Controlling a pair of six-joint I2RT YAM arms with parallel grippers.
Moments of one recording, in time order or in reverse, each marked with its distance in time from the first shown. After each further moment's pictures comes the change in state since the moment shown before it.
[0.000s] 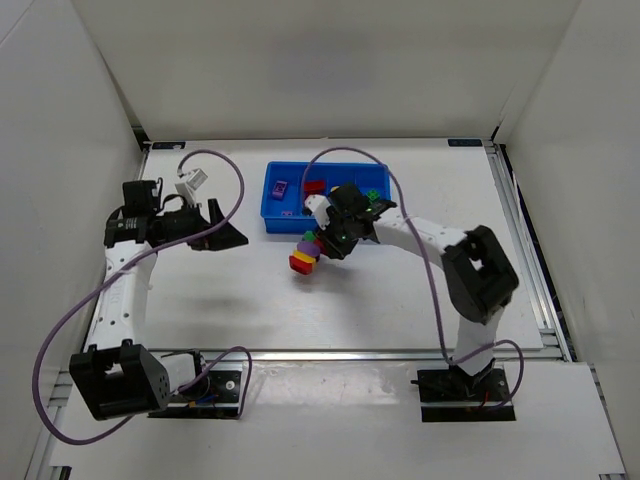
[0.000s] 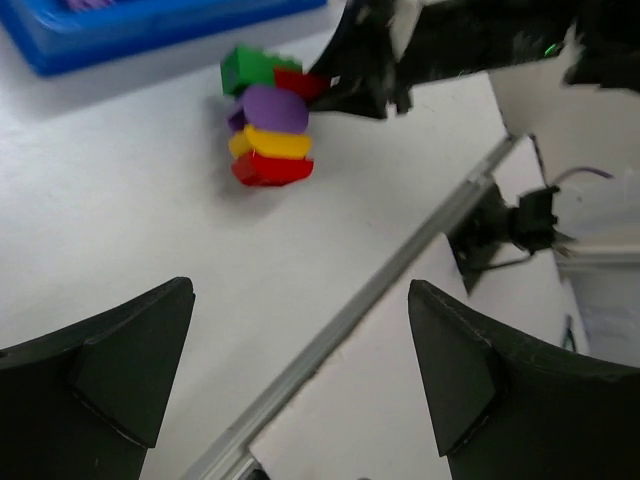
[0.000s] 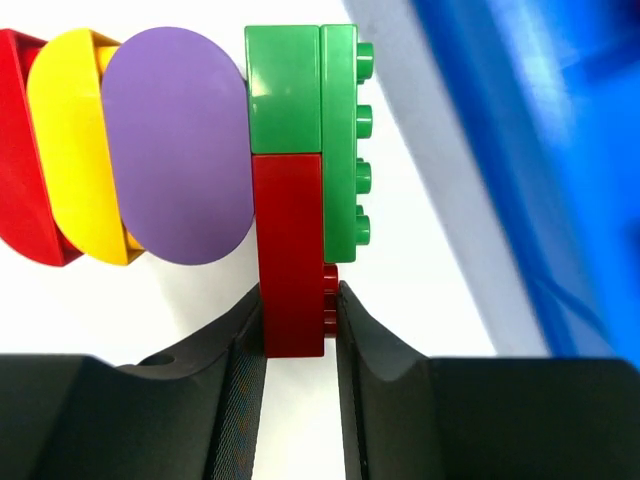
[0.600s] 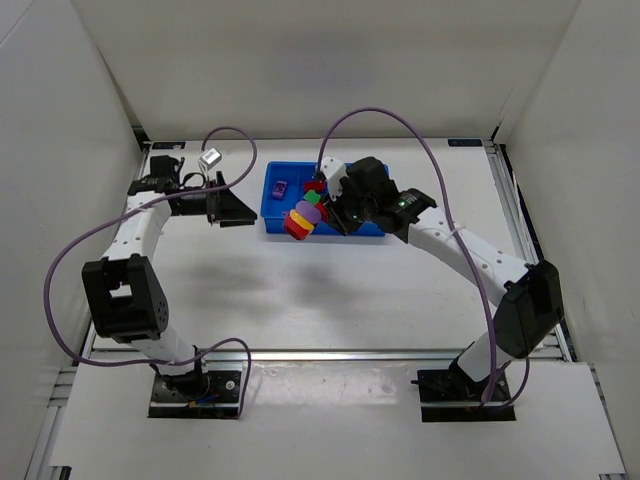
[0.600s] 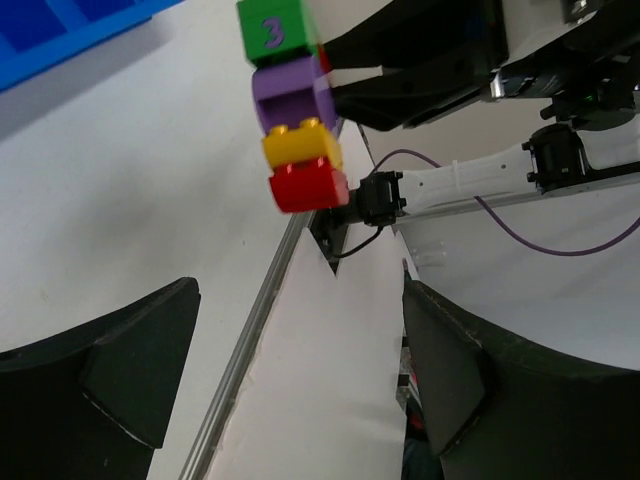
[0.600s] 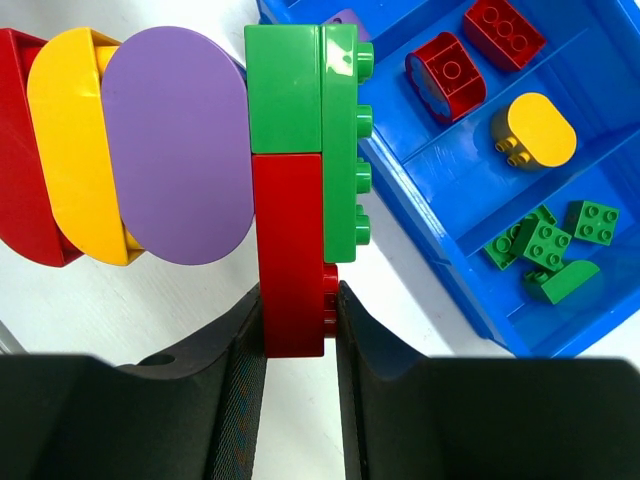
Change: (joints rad) left arm -0.054 0.414 0.171 -0.024 0.403 0.026; right arm 0.017 -0.315 0.061 -0.043 0.097 0.151
